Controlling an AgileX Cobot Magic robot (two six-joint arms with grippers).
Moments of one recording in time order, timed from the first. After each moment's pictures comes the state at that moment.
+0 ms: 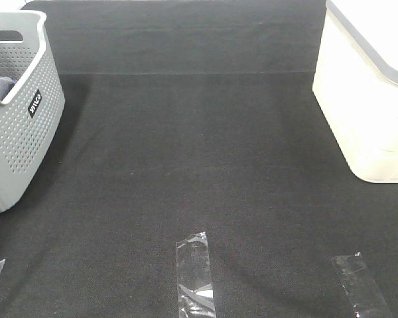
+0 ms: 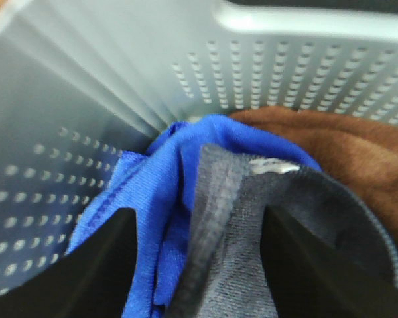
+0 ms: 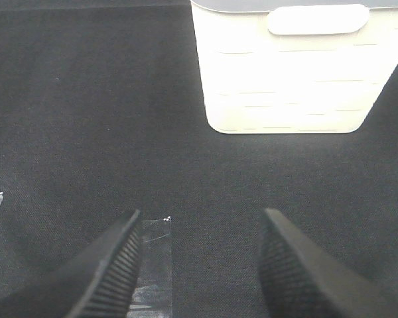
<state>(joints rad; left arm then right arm) 0.19 2.33 -2.06 0.22 0.81 -0.16 -0.03 -0.01 -0.50 0.06 1.06 -0.05</state>
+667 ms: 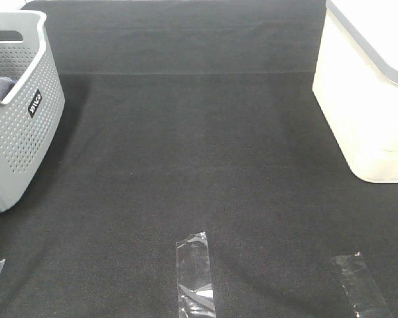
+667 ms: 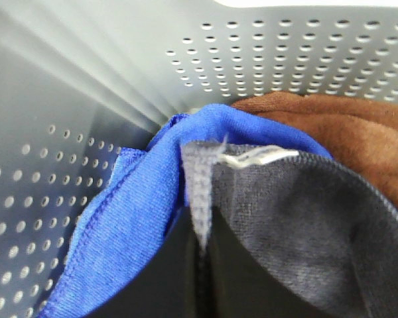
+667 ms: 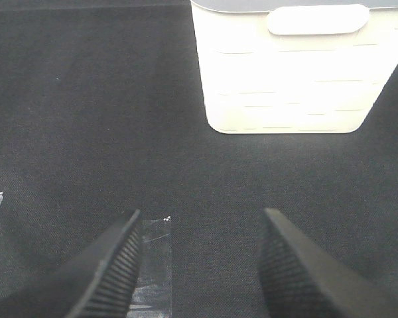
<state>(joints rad) 0.19 2.34 -2.06 0.23 0.81 -0.10 -0.03 -0.01 -0.50 0.06 1.06 -0.05</state>
